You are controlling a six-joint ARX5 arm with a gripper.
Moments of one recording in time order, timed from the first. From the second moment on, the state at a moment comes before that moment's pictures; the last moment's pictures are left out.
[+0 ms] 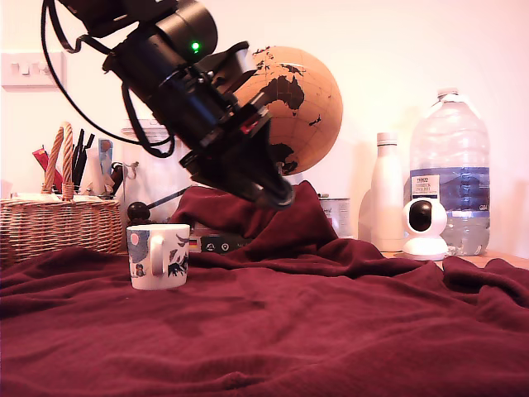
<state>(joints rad) -0.56 1.80 1.32 -0.38 0.42 0.19</state>
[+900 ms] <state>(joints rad) -0.30 1.71 1.32 -0.42 0.32 0.18</state>
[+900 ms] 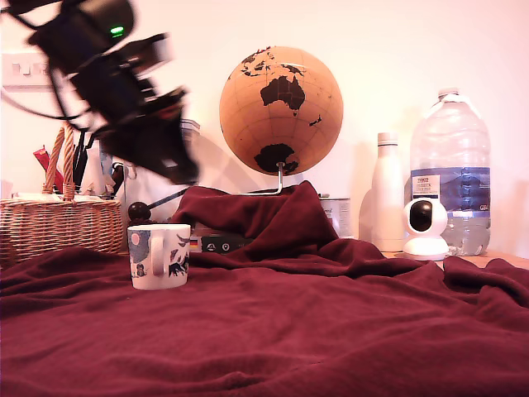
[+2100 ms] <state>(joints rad) -0.20 1.71 1.32 -0.40 0.31 0.08</state>
